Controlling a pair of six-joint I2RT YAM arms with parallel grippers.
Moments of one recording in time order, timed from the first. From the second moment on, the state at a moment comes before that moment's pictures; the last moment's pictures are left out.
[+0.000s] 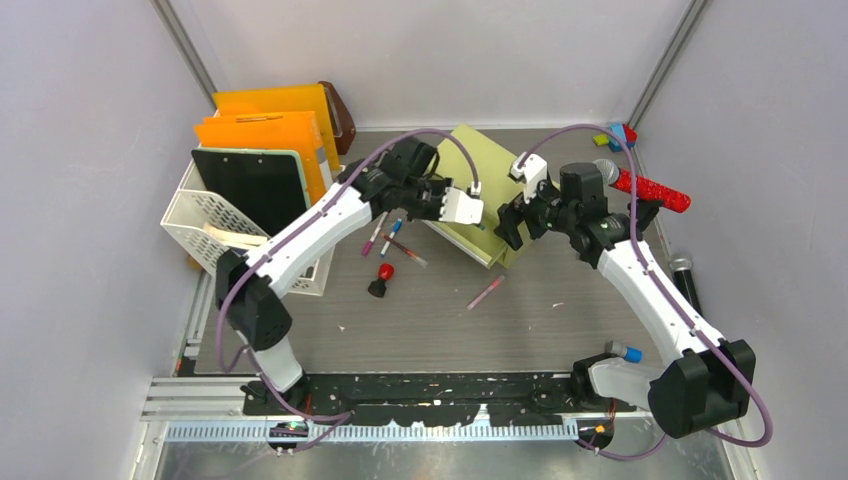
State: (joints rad) left arm -0.72 1.68 1.66 -0.83 0.32 1.09; right arm 0.26 1.18 1.01 -0.43 -0.41 -0.33
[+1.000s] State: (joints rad) left arm -0.74 1.70 1.66 -0.67 0.04 1.04; right arm 0.24 0.92 1.06 -0.91 -0.51 -0.60
